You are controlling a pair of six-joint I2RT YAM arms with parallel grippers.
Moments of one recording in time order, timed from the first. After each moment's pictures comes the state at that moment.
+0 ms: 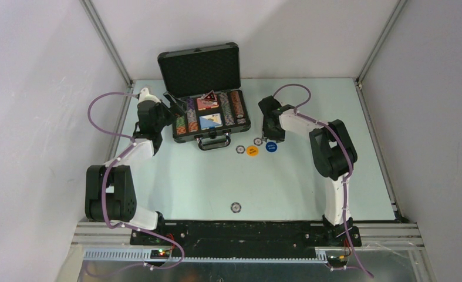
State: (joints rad) left arm -0.02 1.46 0.83 0.33 0.11 -0.63; right arm 0.48 2.06 1.49 -0.62 0.22 0.55
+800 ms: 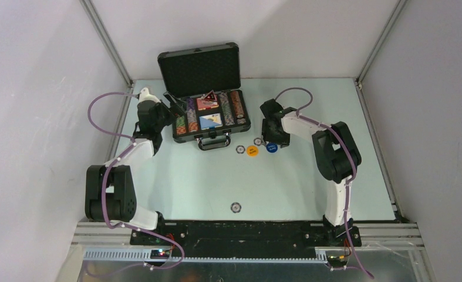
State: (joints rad) left arm -0.02 1.46 0.83 0.33 0.11 -0.63; right arm 0.49 2.01 1.42 -0.65 0.20 0.55
